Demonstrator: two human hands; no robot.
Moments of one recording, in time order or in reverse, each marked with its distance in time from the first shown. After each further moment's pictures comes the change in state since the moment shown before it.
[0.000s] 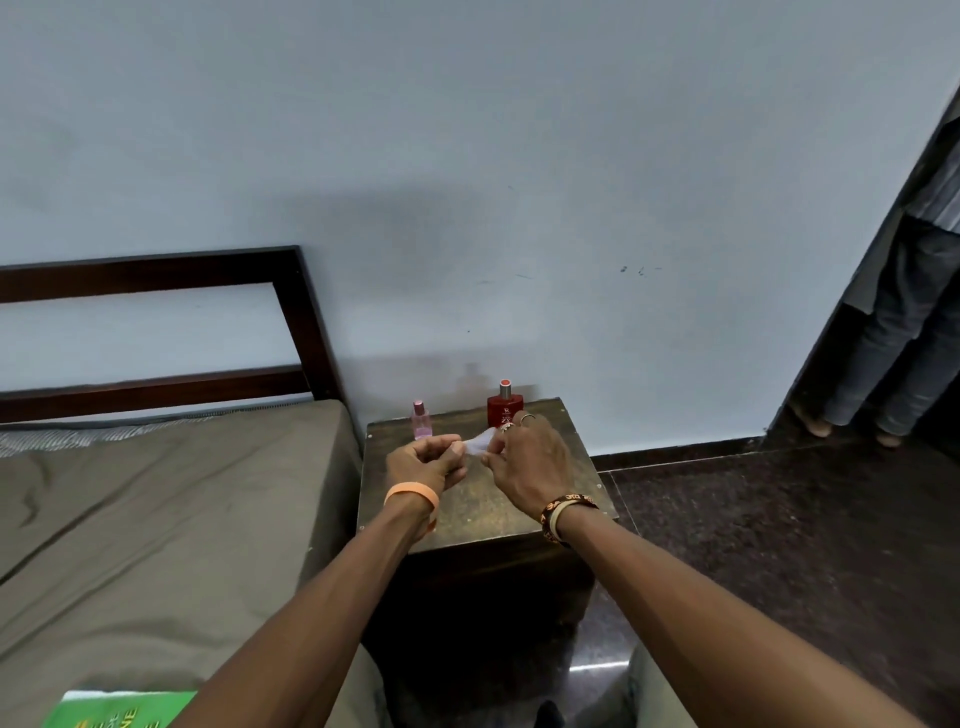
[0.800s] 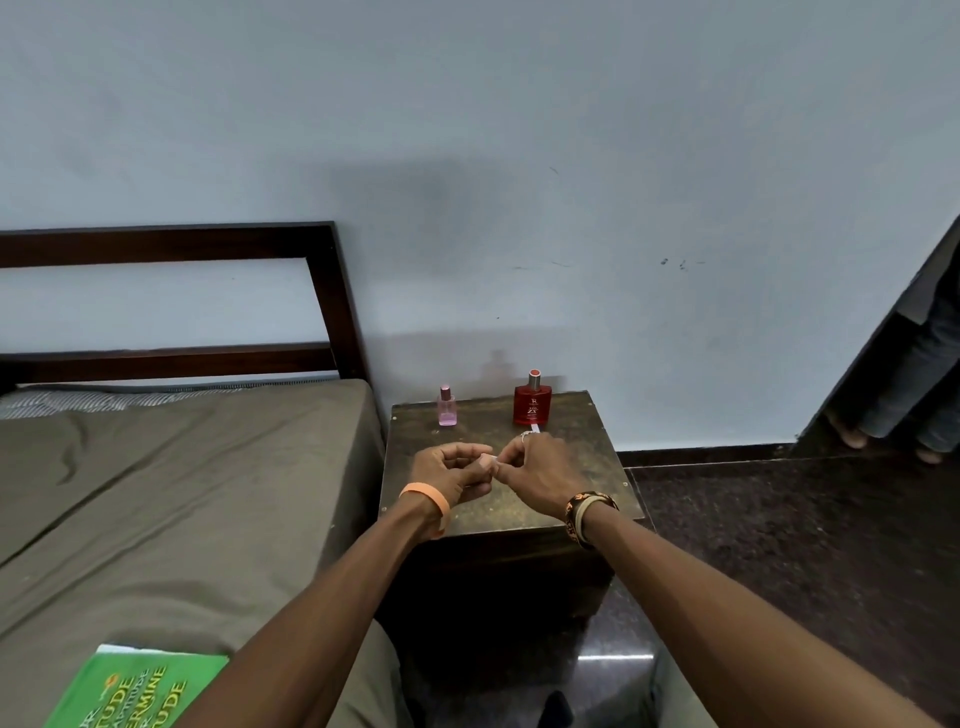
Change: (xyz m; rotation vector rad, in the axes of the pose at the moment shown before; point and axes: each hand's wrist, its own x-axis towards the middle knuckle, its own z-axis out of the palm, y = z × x) left_hand 0.000 -0.009 -0.026 0.084 -0.188 -0.110; right_hand 0.004 -0.004 0.023 0.347 -0.353 0.115
